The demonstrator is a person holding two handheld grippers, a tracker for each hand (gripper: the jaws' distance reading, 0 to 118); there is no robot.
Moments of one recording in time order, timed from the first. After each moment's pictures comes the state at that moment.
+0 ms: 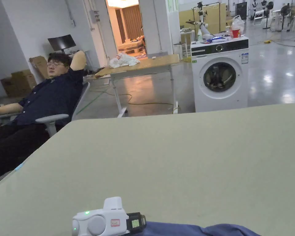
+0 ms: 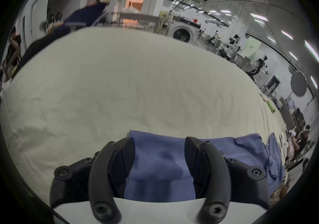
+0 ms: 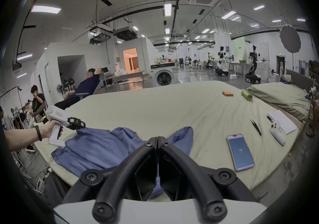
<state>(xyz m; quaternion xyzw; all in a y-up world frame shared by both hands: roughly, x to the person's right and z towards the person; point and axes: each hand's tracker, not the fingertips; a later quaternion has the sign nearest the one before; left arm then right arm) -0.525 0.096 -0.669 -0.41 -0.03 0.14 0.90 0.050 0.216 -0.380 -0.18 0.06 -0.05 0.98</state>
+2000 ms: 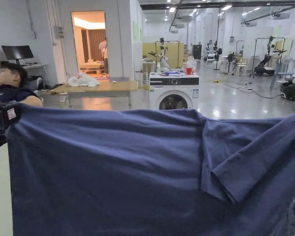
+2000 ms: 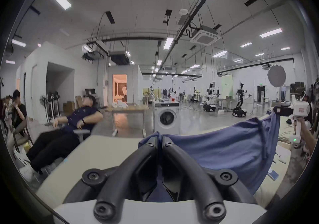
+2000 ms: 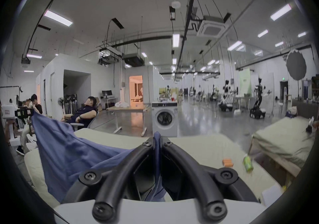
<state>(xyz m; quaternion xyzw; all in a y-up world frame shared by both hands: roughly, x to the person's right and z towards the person) -0.539 0.465 -0.536 -0.01 -0.05 -0.01 1.00 0.109 0.460 -0.575 -0.01 0.07 0.01 1.00</state>
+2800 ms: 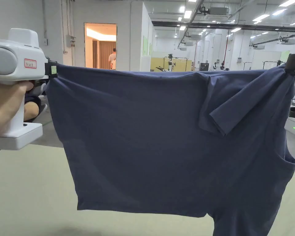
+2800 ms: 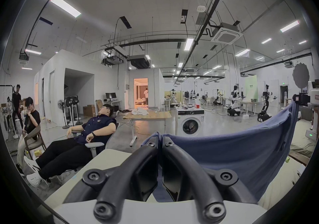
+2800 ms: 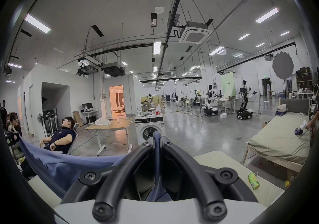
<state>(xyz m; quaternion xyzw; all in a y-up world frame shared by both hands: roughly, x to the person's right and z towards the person) -0.539 0.524 -0.750 -0.01 0.05 -0.01 1.00 0.065 0.569 -0.797 0.00 -0.03 -0.04 1.00</state>
